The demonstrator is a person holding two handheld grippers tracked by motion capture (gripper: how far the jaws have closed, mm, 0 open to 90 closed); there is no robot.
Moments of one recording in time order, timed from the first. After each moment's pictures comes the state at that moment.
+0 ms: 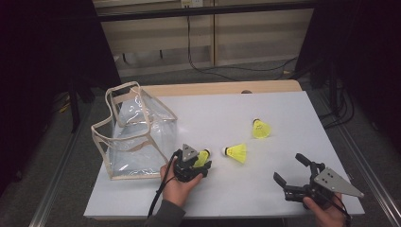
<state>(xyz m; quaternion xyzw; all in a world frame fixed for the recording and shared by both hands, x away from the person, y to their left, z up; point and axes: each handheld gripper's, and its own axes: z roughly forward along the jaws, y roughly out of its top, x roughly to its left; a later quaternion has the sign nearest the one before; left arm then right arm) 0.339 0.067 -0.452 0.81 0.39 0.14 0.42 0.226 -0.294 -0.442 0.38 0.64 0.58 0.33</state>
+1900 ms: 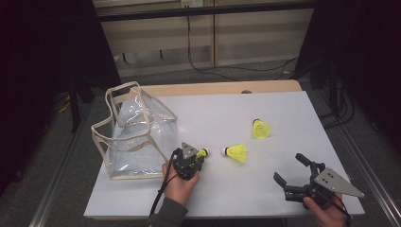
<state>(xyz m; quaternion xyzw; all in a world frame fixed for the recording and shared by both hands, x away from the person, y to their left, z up) 0.342 0.066 -0.449 0.81 0.41 0.16 0.40 0.226 -0.294 -0.442 0.38 0.64 0.58 0.33</state>
